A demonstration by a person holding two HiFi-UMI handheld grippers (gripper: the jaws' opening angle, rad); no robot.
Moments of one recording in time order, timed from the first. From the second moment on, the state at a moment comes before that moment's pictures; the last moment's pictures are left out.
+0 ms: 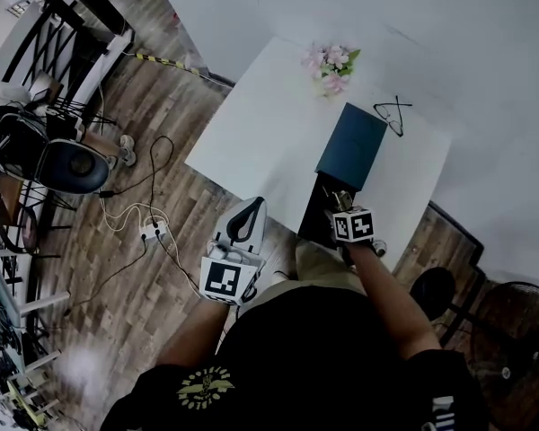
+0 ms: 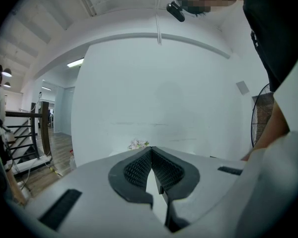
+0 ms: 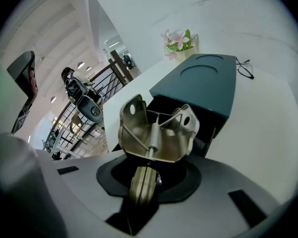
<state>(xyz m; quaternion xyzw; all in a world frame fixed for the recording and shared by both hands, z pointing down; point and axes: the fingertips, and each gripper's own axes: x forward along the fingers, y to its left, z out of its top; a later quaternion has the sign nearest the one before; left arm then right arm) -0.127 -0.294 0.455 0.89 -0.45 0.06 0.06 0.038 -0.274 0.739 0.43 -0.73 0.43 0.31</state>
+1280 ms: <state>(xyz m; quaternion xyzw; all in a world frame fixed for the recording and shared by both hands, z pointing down) -0.154 -0.254 0.424 0.89 -0.45 0.04 0.04 0.094 -0.236 0.616 0.53 -0.79 0.27 0.17</state>
